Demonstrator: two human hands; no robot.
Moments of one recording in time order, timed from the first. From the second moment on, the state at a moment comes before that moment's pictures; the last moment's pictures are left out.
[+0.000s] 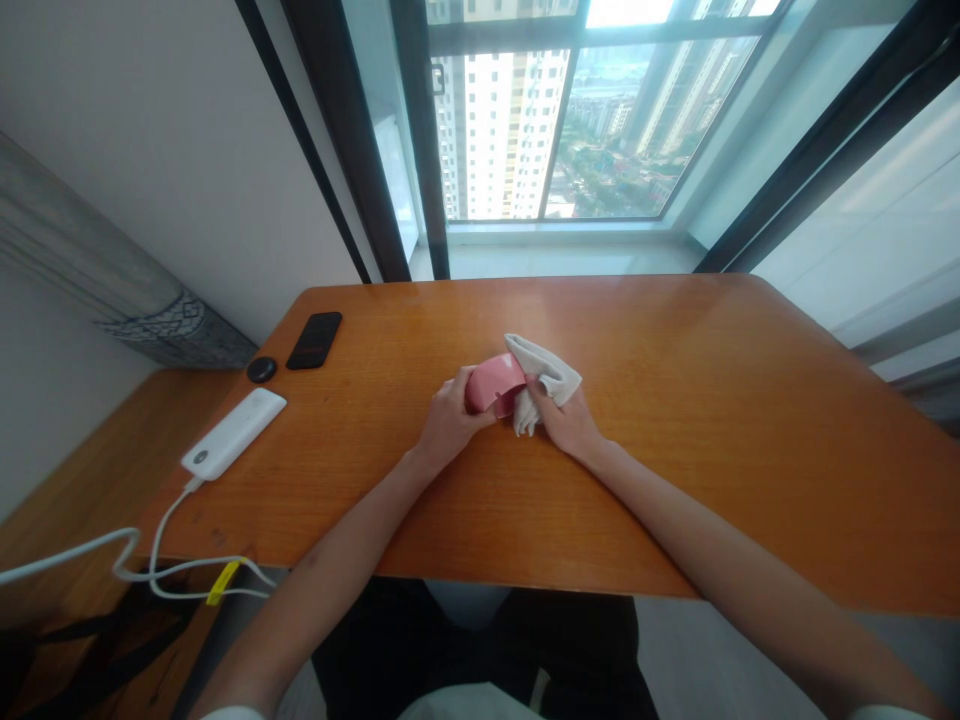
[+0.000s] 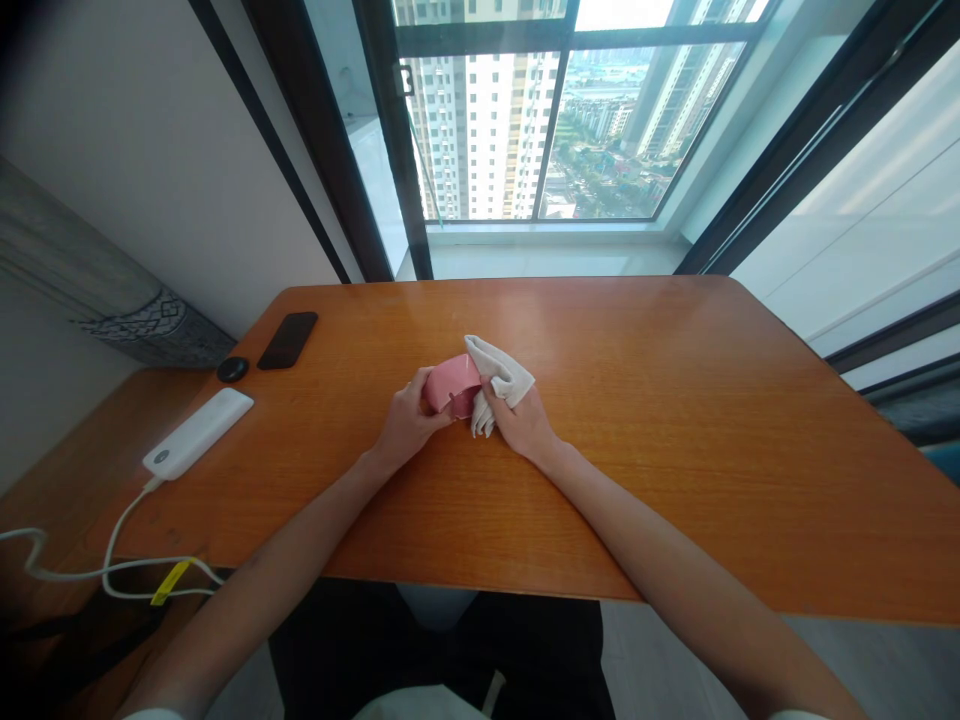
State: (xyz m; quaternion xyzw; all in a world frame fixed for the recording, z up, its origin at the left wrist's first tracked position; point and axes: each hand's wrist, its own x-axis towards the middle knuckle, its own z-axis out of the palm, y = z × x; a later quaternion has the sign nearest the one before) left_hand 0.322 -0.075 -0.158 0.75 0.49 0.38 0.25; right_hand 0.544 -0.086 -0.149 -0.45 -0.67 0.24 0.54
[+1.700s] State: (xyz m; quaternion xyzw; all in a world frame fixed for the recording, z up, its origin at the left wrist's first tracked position) left_hand 0.325 -0.077 -0.172 0.85 0.44 0.24 0.13; right_hand 0.550 -0.102 -0.143 -0.40 -0.80 -0.01 0.45
